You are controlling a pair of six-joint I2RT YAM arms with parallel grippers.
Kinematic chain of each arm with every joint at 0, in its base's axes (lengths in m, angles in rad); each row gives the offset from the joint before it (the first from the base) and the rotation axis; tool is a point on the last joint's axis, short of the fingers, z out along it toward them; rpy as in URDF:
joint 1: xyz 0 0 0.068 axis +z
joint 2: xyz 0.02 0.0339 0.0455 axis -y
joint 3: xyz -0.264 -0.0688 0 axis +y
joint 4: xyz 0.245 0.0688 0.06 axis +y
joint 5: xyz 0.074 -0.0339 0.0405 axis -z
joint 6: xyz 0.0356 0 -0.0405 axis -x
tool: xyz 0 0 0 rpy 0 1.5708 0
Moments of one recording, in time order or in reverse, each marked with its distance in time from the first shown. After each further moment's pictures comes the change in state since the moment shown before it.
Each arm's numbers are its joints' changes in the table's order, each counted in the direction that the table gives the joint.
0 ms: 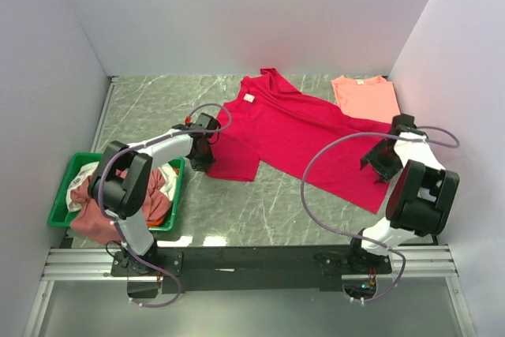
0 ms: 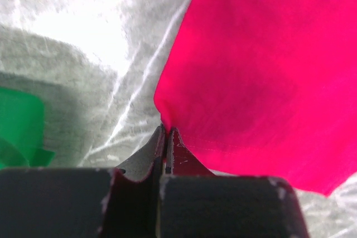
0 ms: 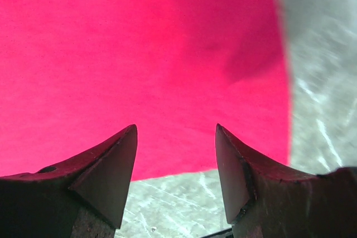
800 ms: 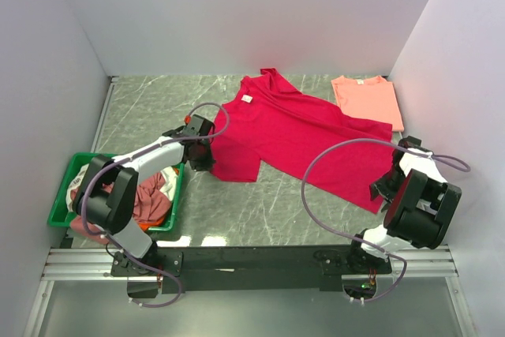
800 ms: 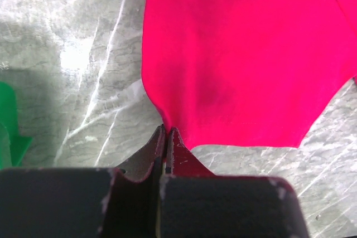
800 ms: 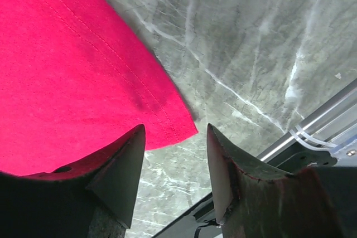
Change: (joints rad) left arm 0.001 0.149 0.100 -0.089 0.130 -0.045; right arm -0.149 0.111 0.191 0.126 0.157 -0.034
